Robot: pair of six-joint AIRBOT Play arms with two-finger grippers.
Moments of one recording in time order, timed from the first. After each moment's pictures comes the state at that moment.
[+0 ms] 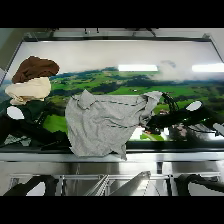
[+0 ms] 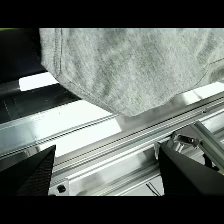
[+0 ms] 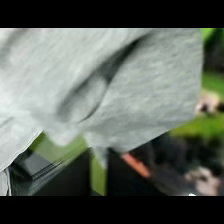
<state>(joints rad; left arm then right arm) 0.13 -1.08 0.61 1.12 -1.47 -1.31 -0.01 -1.42 0.68 -0.79 0.97 0.98</state>
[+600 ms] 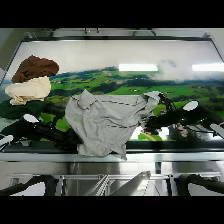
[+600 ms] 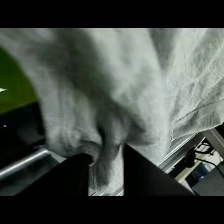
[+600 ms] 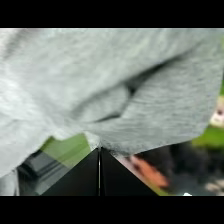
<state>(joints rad) 0.13 -1.38 0.53 0.79 -1.25 -1.13 0.02 -1.38 0.70 -0.74 0.99 0.97</state>
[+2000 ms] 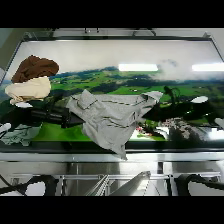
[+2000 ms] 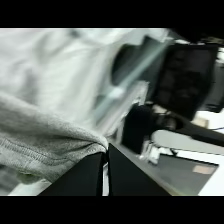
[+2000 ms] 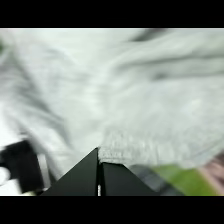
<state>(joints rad) 0.16 -1.41 0.75 0.40 -1.49 -0.94 -0.10 -1.41 0.79 -0.38 1.28 0.91</state>
